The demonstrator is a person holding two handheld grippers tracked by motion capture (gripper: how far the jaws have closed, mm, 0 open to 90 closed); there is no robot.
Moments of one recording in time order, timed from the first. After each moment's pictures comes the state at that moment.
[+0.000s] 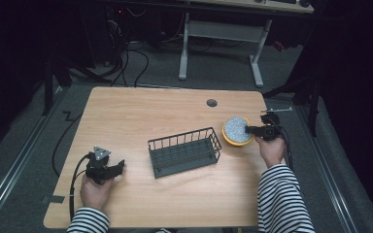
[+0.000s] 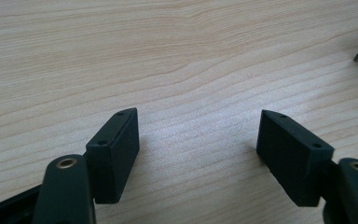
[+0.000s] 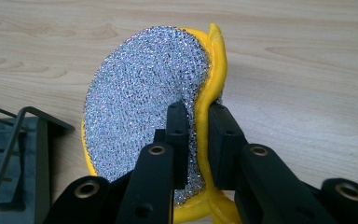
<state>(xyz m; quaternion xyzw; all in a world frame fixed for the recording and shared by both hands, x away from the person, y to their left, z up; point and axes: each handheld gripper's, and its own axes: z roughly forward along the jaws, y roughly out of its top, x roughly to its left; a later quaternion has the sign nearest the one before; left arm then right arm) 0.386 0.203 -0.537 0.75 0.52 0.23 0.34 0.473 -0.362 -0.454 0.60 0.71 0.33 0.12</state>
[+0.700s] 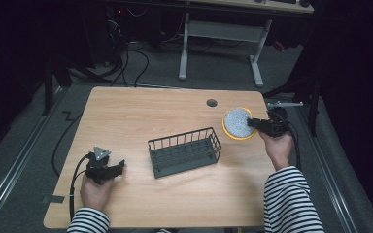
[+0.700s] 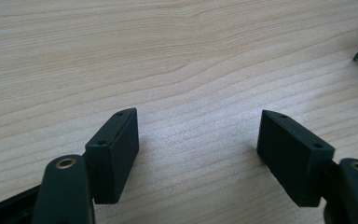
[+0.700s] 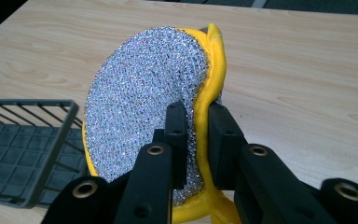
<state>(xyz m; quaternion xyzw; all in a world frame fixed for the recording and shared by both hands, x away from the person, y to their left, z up) 0.386 0.203 -0.537 0.75 0.52 0.22 0.34 0.449 -0.352 -0.401 0.55 0.73 0.38 0.15</state>
